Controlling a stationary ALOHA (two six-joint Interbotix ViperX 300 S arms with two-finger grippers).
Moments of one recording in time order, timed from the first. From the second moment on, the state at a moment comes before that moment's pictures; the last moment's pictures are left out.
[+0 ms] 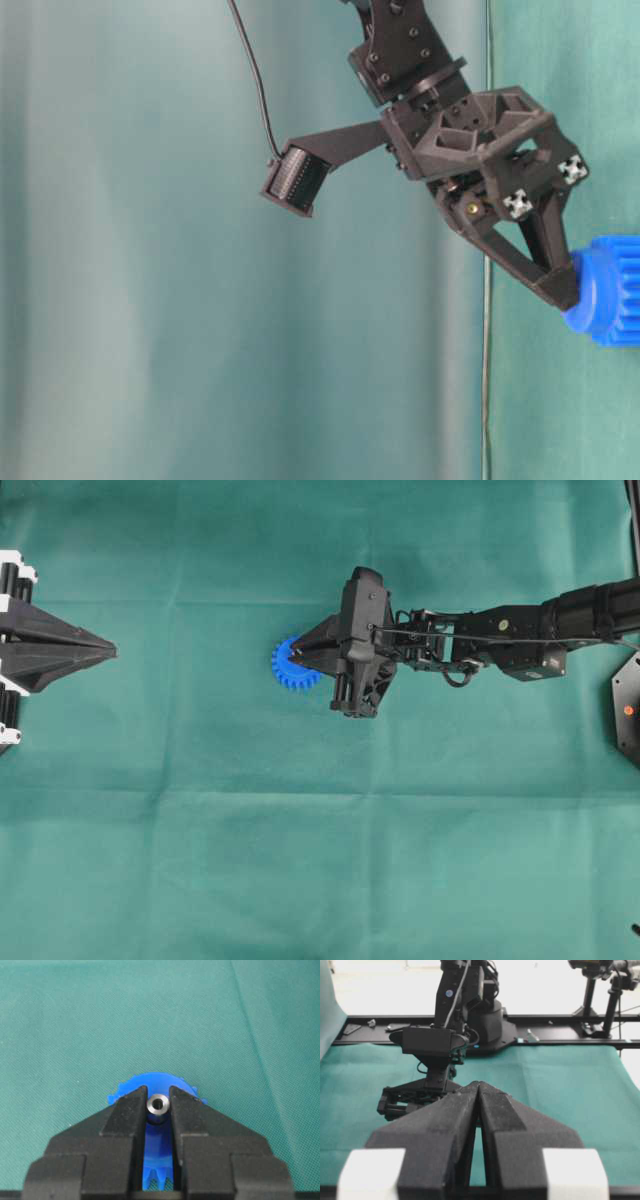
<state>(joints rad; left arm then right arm) 0.00 -0.96 1.18 0.02 -0.26 0.00 -0.12 0.26 0.66 0.04 -0.42 -0.04</state>
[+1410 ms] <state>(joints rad) 0.00 -0.96 1.18 0.02 -0.25 0.00 -0.12 0.09 0.72 0.05 -0.42 -0.04</state>
